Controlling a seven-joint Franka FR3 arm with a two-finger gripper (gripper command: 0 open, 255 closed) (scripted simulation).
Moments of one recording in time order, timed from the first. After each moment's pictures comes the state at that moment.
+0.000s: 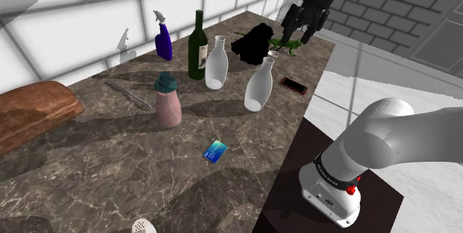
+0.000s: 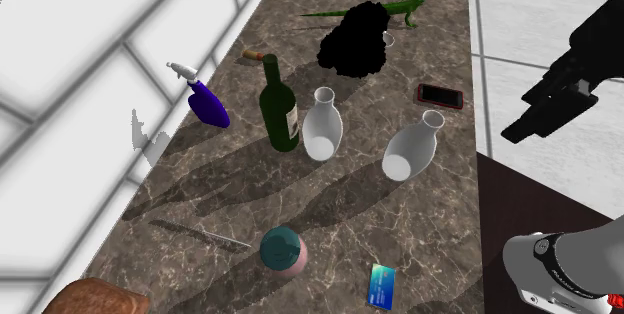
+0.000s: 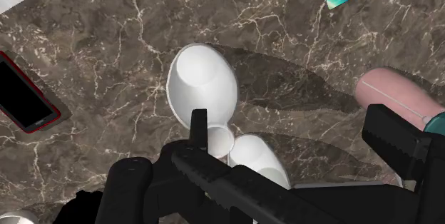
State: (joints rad) arm 0.01 -0.82 -0.03 -2.43 0.06 1.66 0.13
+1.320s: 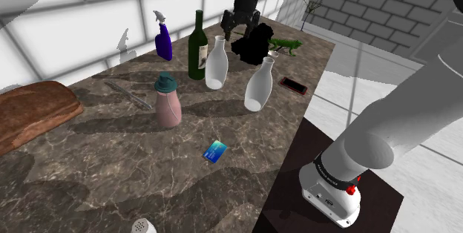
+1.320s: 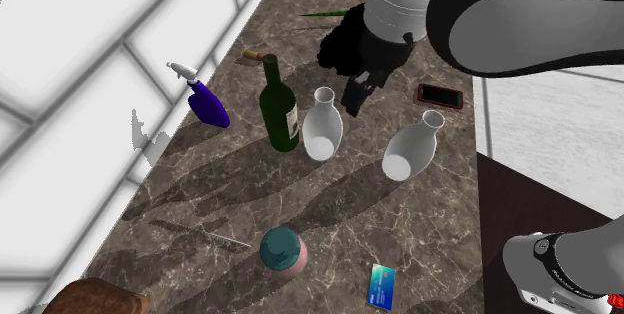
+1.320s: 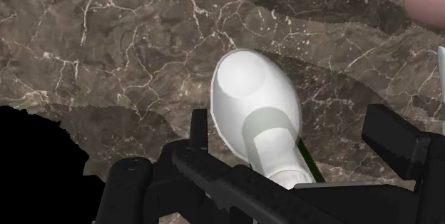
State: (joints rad) arm 0.03 -0.12 0.03 -2.06 0.02 2.00 0.15
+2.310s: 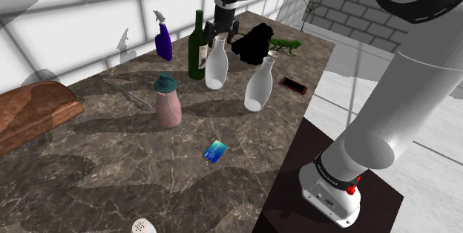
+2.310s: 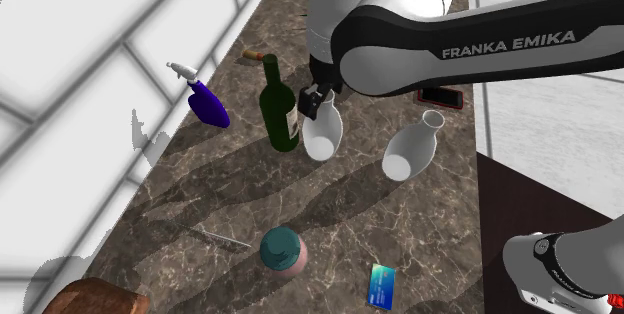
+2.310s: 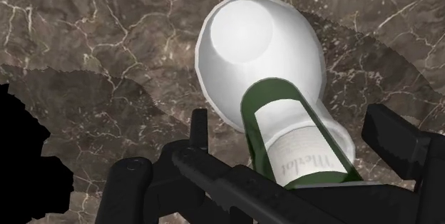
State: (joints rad) arm 0.04 0.18 0.04 -1.86 -0.03 2.10 0.17
